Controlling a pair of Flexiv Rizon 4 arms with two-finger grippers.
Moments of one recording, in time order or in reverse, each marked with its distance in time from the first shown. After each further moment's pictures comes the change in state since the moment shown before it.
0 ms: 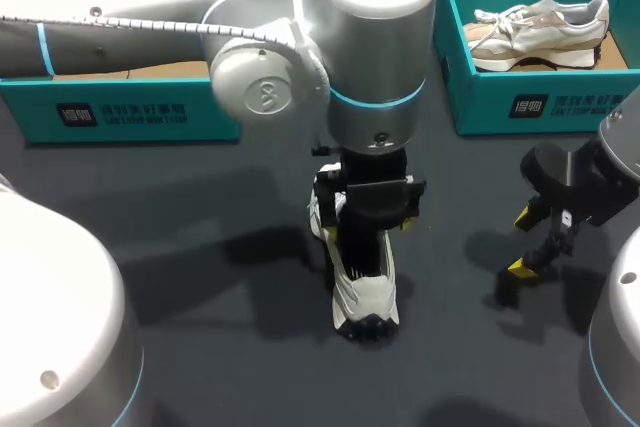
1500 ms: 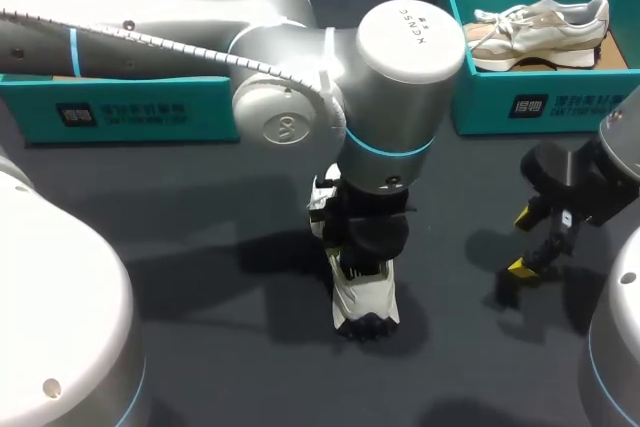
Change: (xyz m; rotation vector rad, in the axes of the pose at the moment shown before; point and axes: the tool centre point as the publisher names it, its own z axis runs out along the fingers) left arm 0.023 -0.004 0.045 -0.073 0.130 -0.073; right arm 0.000 0.000 0.000 0.000 0.000 0.000
